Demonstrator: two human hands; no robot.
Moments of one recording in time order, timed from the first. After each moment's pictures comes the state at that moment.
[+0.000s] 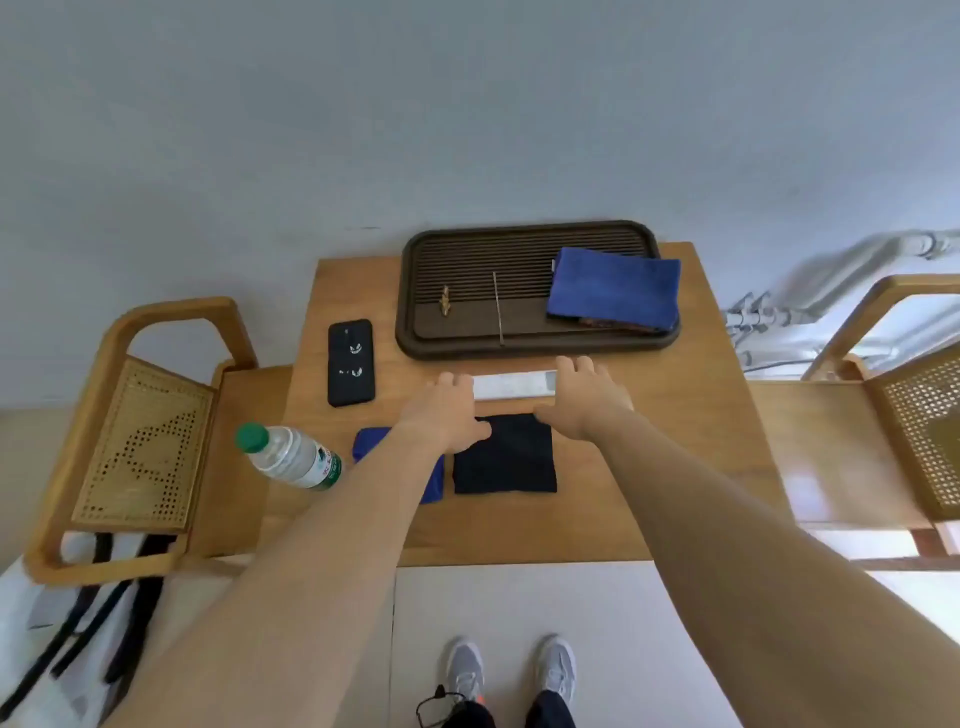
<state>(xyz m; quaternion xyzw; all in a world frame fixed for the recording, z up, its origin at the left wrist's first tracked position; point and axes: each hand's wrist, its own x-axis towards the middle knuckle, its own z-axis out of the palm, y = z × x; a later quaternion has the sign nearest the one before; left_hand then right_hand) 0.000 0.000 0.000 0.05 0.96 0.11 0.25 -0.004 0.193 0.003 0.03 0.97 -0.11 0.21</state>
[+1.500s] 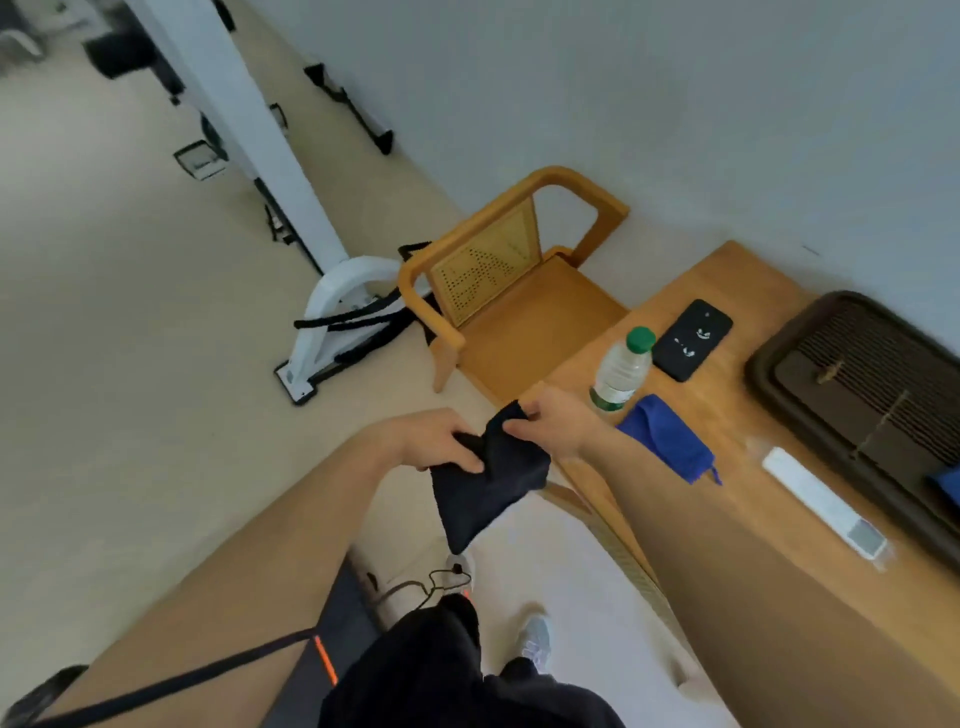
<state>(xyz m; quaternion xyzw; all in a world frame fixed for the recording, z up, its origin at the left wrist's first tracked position) 0.297 -0.246 0.050 -0.30 0.75 0.49 0.33 0.132 -0.125 0.028 -0.47 0.76 -0.16 0.42</state>
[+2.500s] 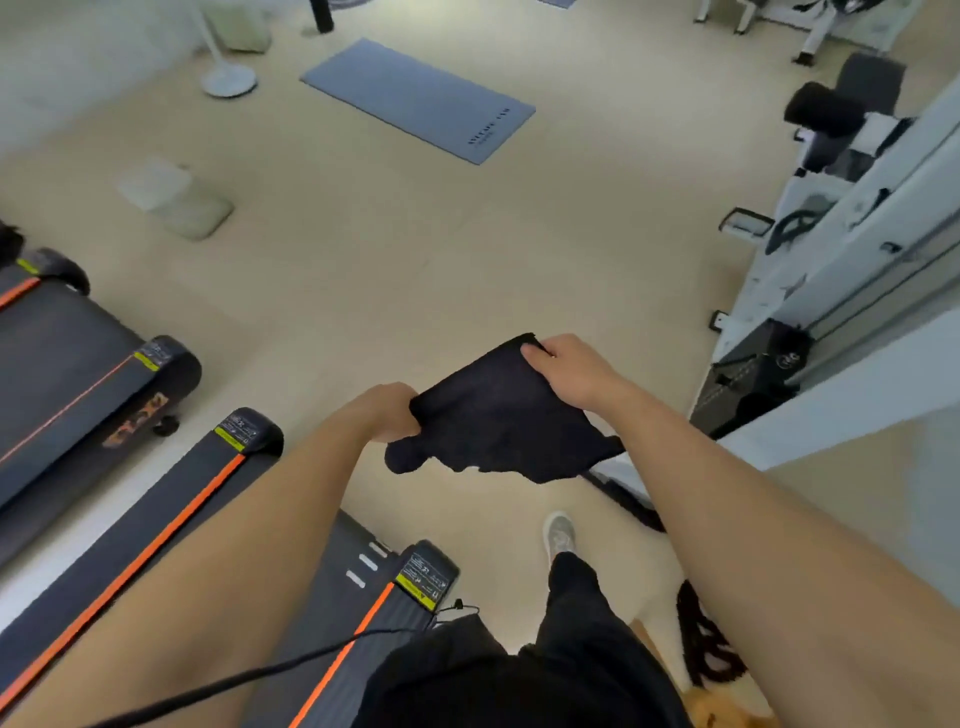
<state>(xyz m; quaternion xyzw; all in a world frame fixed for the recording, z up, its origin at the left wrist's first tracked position) 0.778 -0.612 0.003 -0.80 0.43 0.42 0.04 0.565 -0.760 0.051 -0.77 0.43 0.02 0.47</state>
